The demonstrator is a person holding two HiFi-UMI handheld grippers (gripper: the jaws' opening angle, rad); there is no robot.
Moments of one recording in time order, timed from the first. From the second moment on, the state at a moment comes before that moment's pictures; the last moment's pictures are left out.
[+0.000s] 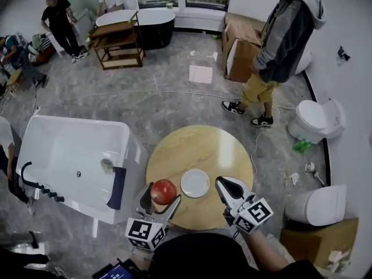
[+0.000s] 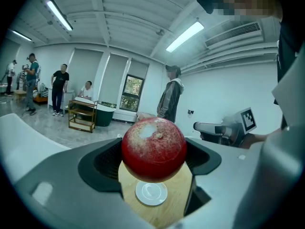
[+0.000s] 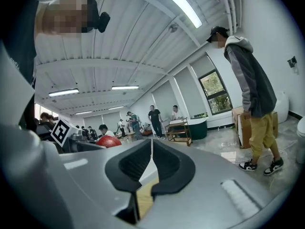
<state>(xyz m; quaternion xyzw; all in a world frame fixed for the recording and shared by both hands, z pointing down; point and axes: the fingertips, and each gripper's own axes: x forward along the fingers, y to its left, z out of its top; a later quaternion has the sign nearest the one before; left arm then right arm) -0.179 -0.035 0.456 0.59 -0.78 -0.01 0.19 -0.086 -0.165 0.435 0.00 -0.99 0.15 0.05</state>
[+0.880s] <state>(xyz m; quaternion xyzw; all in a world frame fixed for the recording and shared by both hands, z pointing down) -0.240 0.084 0.422 0.49 -0.86 -0.05 0.16 -0.186 -0.071 0.408 -0.13 -0.98 0.13 0.04</state>
